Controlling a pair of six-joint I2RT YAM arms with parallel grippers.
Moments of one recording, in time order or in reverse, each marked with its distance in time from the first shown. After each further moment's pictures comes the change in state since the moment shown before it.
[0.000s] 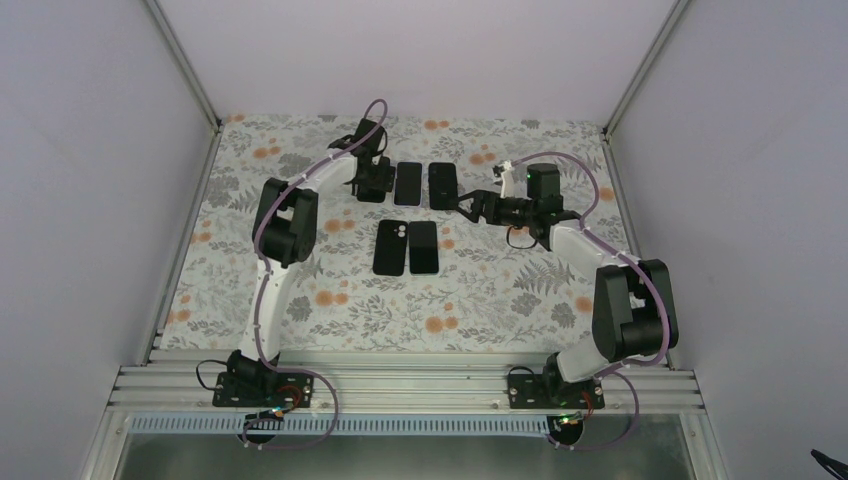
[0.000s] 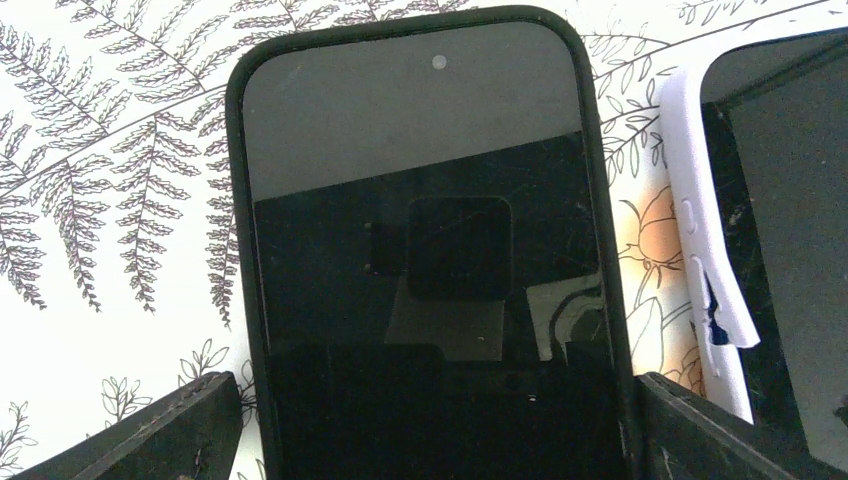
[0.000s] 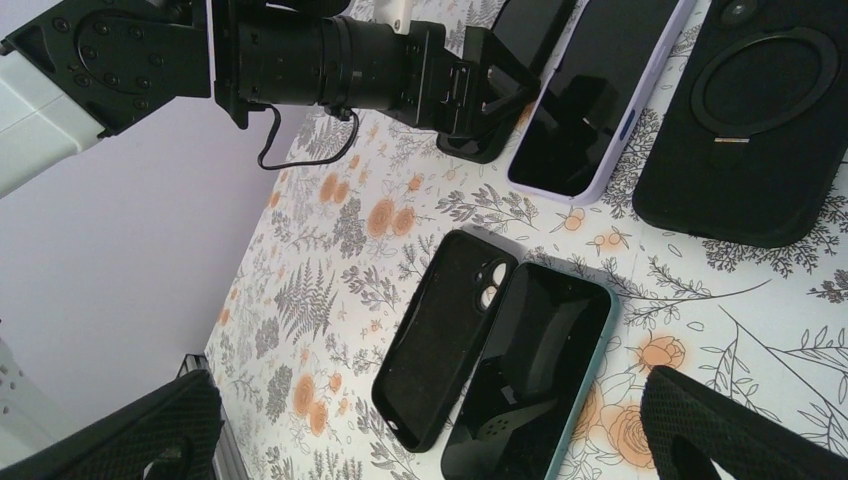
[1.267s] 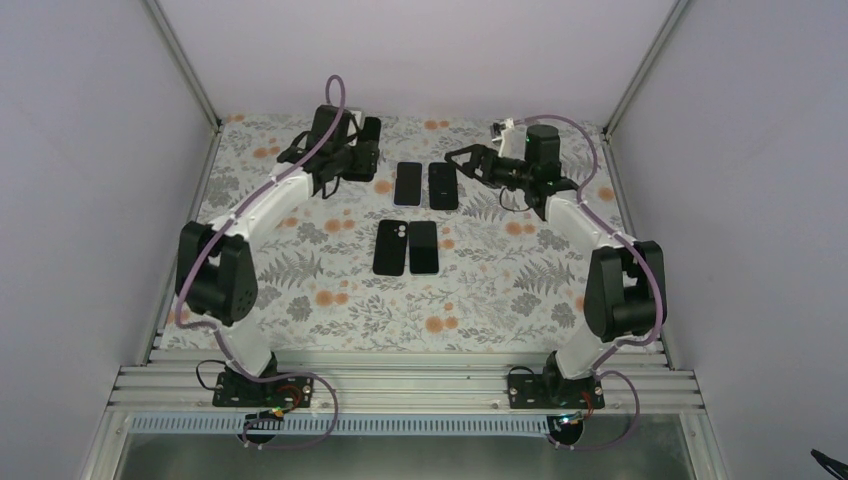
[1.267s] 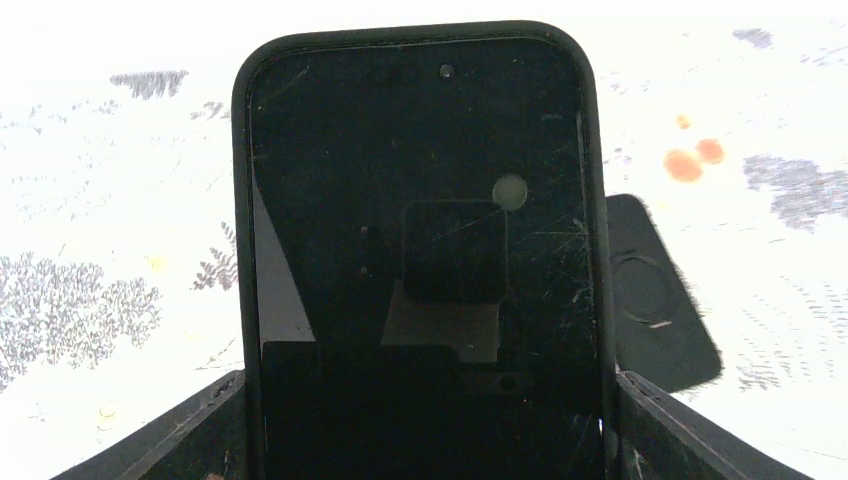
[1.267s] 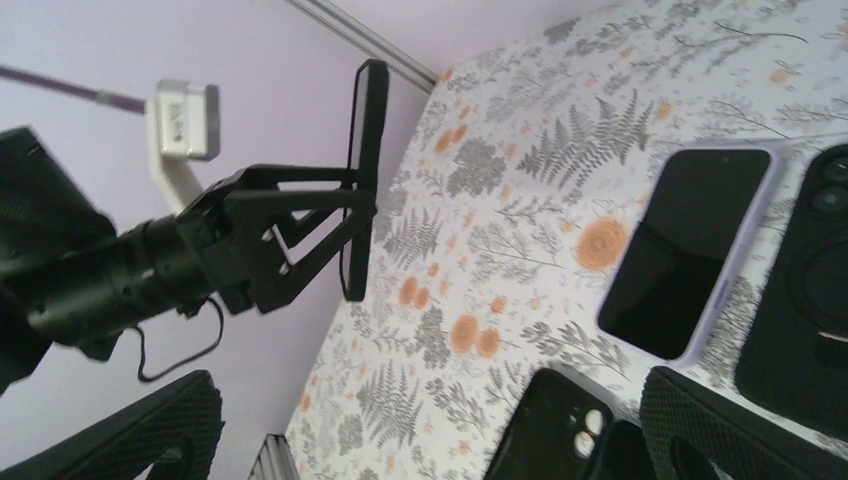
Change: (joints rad) left arm -0.002 -0.621 -0.485 0.251 0.051 -0.037; right arm 0.014 0.121 0.268 0.060 -0.030 0.220
